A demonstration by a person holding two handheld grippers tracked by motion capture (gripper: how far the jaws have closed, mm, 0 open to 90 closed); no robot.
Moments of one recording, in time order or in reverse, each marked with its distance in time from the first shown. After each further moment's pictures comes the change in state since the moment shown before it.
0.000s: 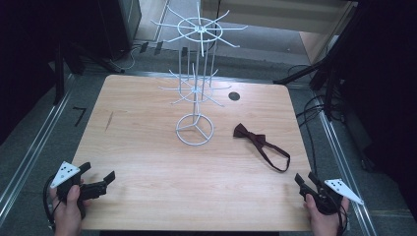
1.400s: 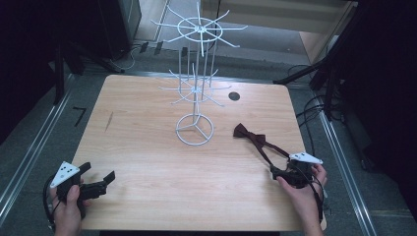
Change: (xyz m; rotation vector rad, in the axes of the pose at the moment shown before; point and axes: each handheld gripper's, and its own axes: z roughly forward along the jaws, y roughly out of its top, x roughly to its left) left arm 0.001 0.000 0.000 -0.003 -0.006 -0.005; right arm 0.050 0.037 0.075 0.343 -0.033 -0.165
